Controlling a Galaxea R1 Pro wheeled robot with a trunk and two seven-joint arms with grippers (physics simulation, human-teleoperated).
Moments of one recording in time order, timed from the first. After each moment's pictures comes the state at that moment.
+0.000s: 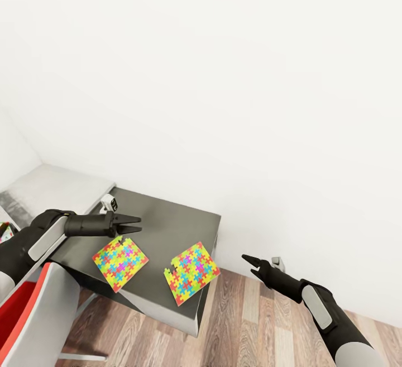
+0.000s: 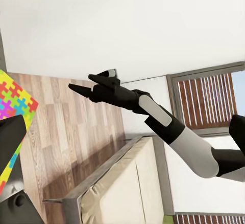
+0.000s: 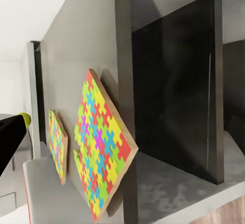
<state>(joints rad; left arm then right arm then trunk) -0.87 0.55 -0.47 -0.93 0.85 1.03 -1.19 -0.51 -0.12 -0.11 -0.72 -0.69 0.63 0.65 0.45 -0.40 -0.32</state>
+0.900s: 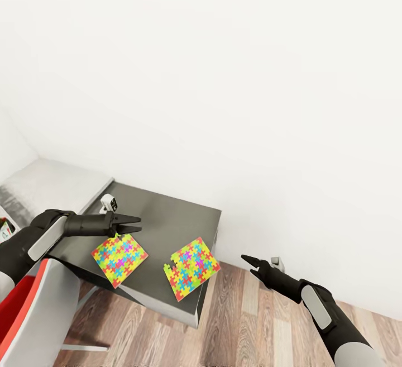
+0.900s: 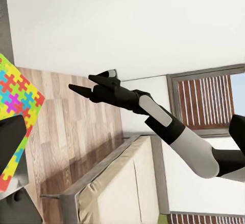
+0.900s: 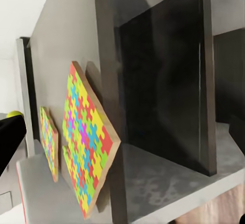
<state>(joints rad) -0.87 0.55 -0.47 -0.93 0.85 1.03 -1.19 -0.51 -0.12 -0.11 -0.72 -0.69 0.63 0.65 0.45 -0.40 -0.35</state>
